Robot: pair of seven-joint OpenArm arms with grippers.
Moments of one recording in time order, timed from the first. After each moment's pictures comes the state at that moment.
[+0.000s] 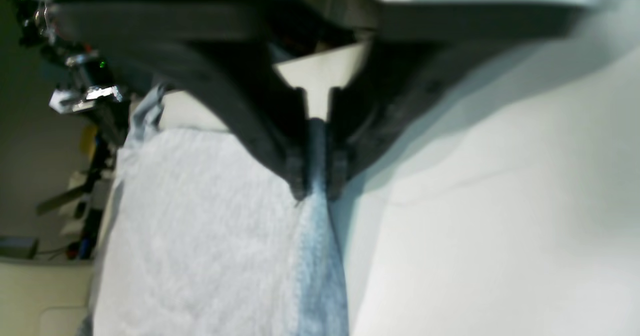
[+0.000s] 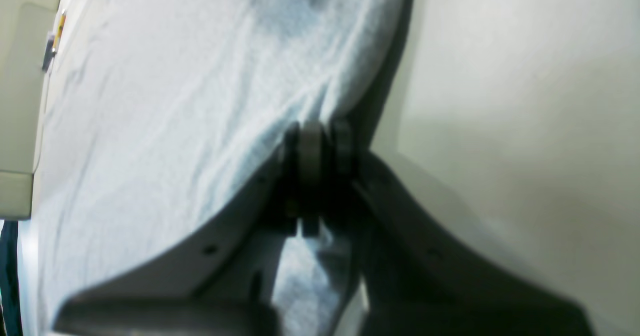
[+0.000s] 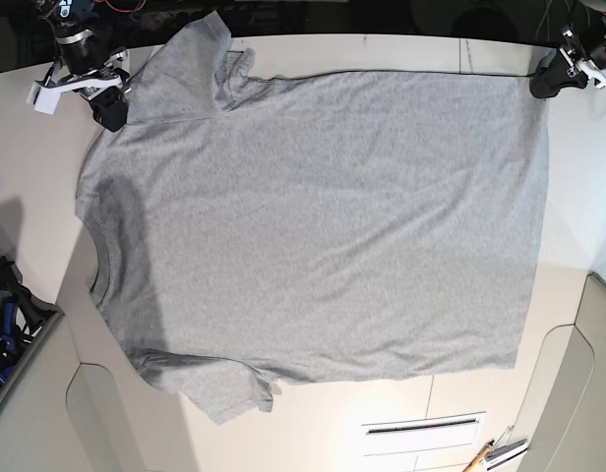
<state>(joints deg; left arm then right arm) 33.1 -33.1 -30.7 65.1 -81.5 -35.9 57.5 -31.4 -1.5 30.6 94.1 45.6 23.3 -29.2</state>
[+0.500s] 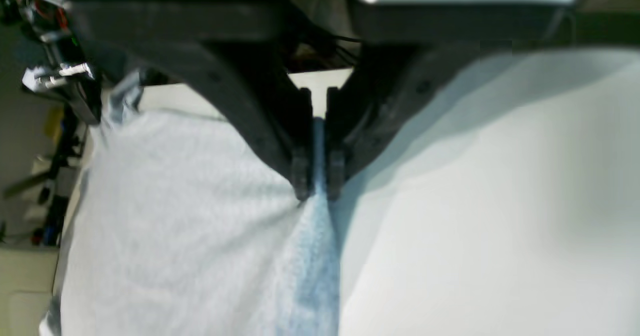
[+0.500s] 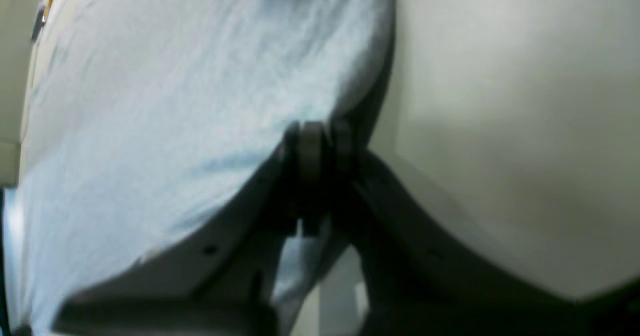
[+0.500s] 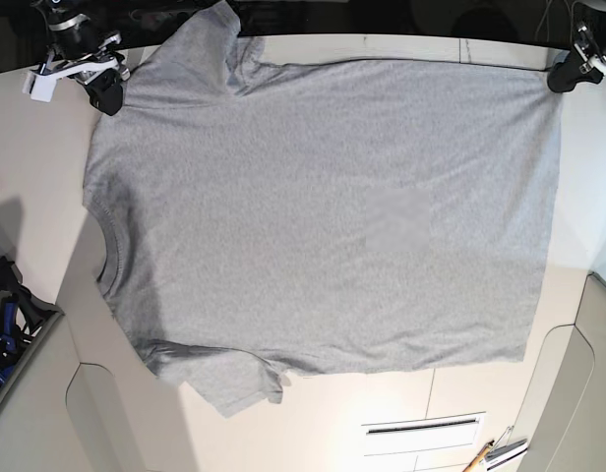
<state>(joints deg) 33.8 -32.9 -39.4 64.9 -80.0 -35.0 58.8 -35.6 -0.1 32.7 96.9 45.3 26.3 -31.7</state>
